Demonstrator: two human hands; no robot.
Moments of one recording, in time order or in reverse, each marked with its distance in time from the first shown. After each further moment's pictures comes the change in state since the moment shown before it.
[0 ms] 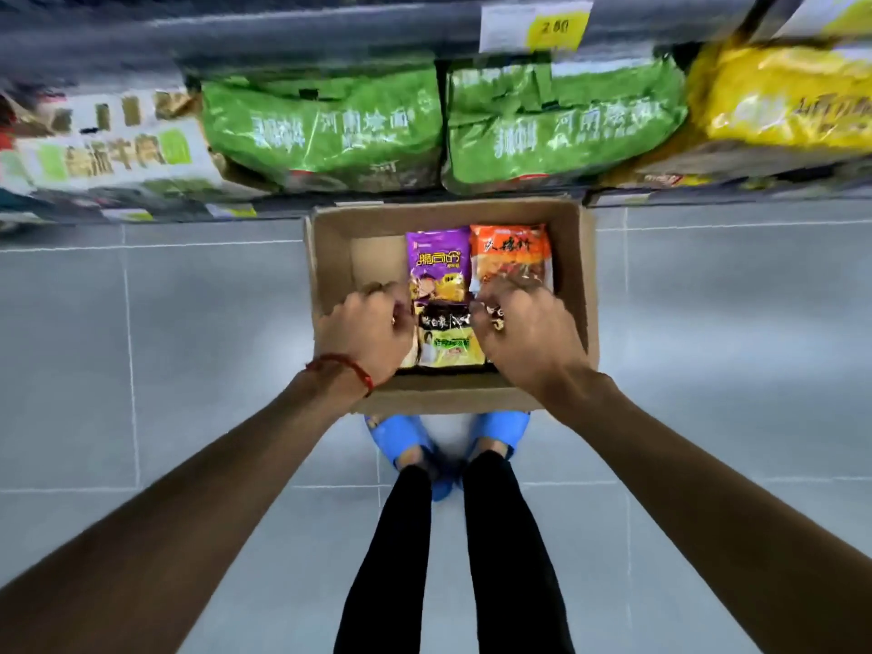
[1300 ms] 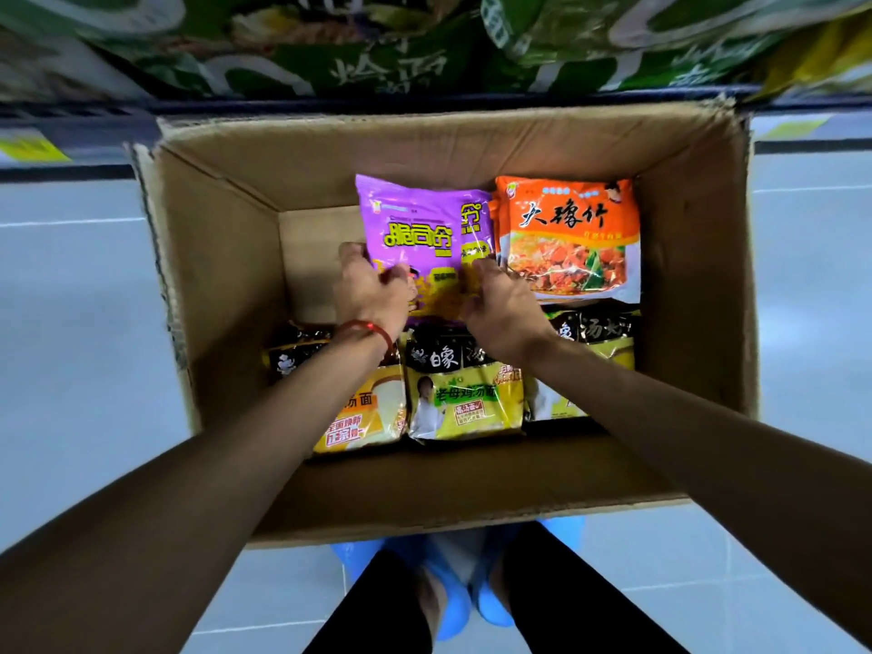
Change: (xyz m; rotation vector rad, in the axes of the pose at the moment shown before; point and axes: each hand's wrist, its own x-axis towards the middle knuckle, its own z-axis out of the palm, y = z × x) left_hand 0.235 -0.077 0.266 -0.739 0.144 -0.412; right_hand 0.191 0.118 0.277 0.269 -0.178 0.211
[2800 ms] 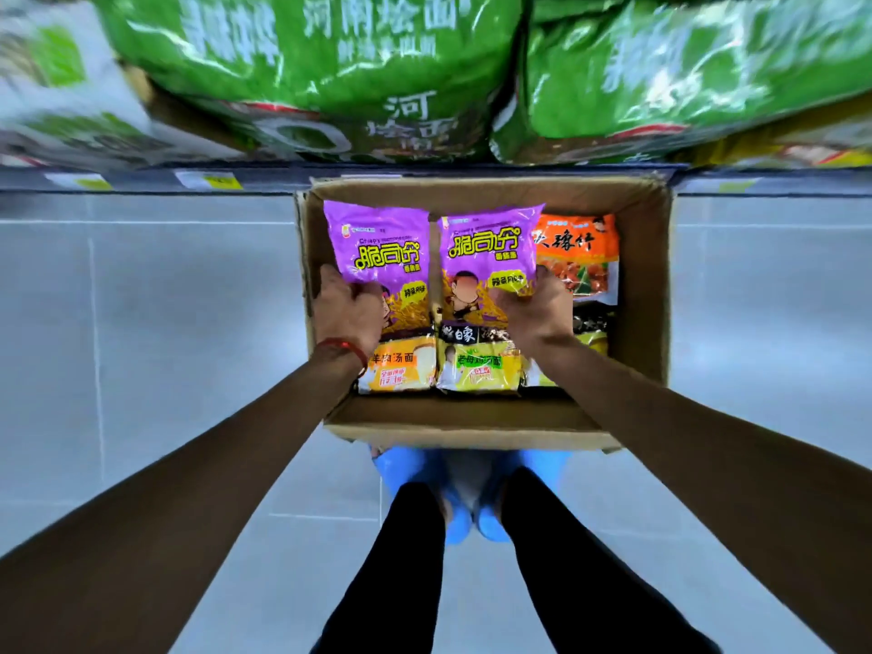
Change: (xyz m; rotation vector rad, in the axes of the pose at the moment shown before) left_hand -0.107 0.056 -0.143 -0.072 0.117 -0.121; right_hand -0.092 -0.061 -0.076 0.387 0.184 0.263
